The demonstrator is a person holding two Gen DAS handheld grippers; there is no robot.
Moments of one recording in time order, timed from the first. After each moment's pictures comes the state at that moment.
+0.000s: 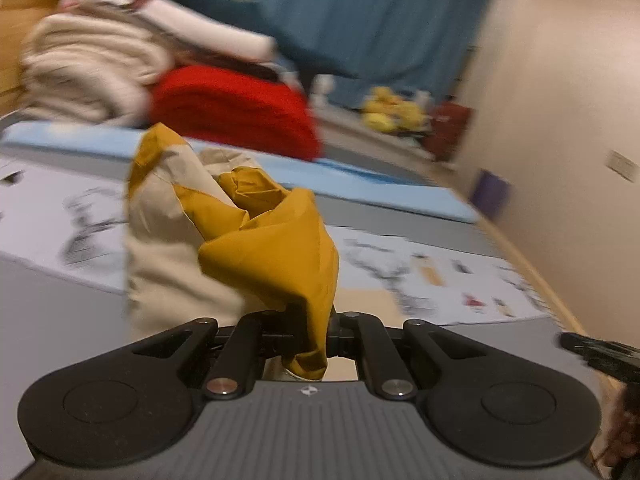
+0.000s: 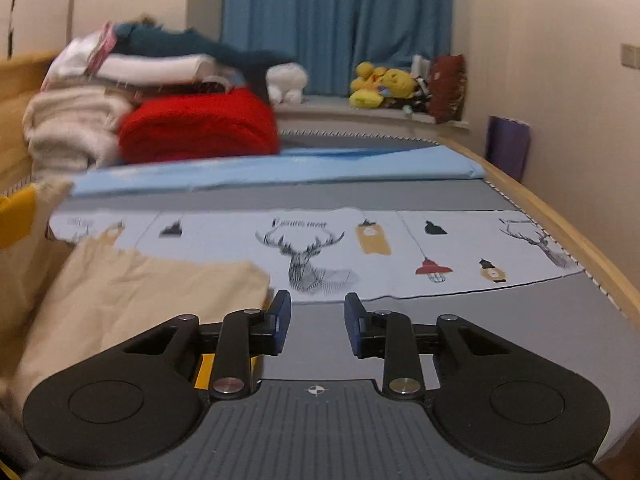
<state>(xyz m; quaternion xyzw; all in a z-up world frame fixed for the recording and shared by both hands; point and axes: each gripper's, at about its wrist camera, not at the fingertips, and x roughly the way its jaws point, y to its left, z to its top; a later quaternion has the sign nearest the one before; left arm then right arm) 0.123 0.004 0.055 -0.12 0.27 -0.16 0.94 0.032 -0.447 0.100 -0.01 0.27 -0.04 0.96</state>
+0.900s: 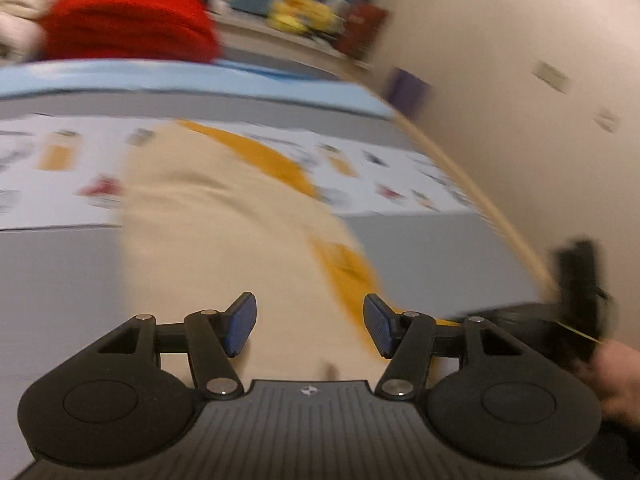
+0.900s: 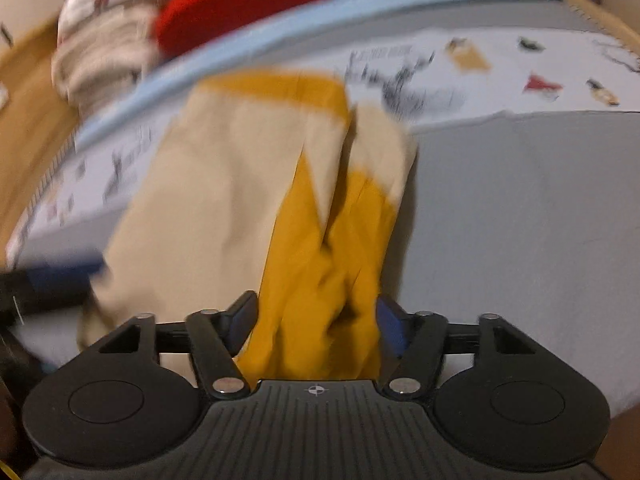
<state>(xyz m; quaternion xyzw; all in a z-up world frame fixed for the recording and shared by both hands) 0.138 -0.063 0.009 -0.08 0.37 -0.27 0.88 0.062 -0.401 0.021 0.09 0.50 0.07 0.86</state>
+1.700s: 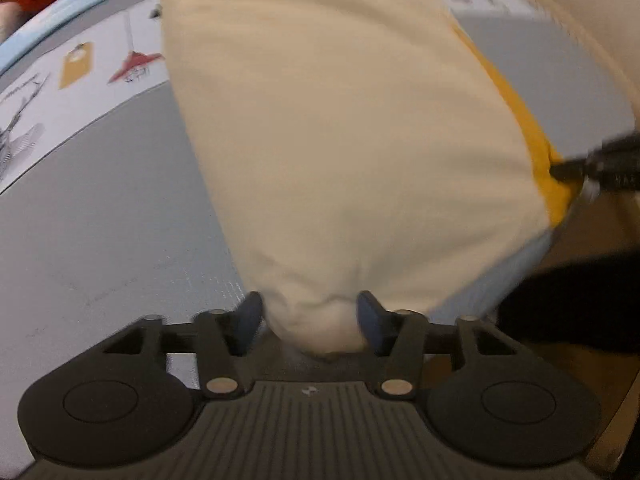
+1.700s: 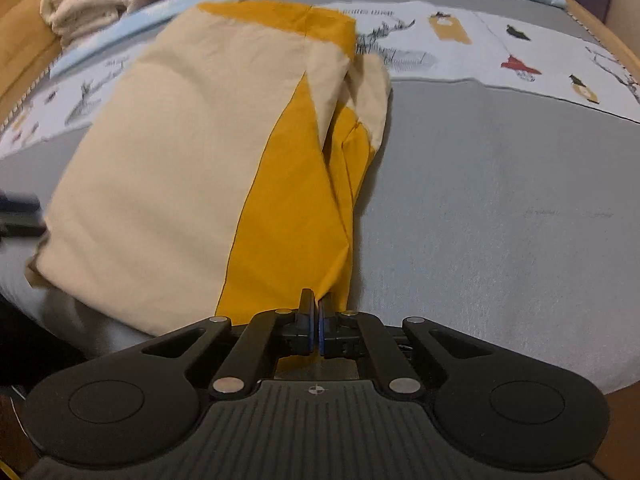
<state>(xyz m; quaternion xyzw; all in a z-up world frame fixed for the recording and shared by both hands) 0.137 -0.087 -0.073 0.16 0.54 -0.24 0.79 0.033 -0.422 -0.008 0.01 0.55 0.05 0.83</state>
